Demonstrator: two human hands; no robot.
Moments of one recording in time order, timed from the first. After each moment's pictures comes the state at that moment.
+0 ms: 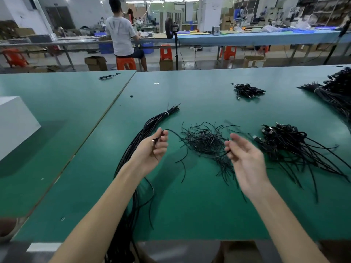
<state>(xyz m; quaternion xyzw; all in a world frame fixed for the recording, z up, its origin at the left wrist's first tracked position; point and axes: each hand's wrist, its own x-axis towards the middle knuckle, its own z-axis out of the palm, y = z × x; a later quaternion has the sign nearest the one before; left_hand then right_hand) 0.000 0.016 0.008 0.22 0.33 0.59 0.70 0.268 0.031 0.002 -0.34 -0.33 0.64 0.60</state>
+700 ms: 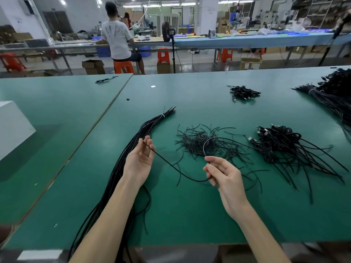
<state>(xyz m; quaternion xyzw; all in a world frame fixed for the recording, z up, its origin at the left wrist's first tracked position) -0.008 0.018 -0.031 0.09 0.26 0.76 0.59 0.251 0.006 -0.046 -0.37 -0.46 0.60 0.54</state>
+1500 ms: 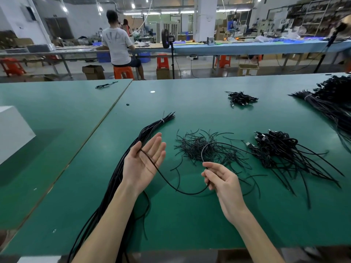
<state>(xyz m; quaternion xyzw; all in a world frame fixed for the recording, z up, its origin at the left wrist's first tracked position) -0.008 0.011 -0.027 0.18 0.19 0.67 0.69 0.251 0.004 -0.046 -0.38 -0.47 0.60 0.52</state>
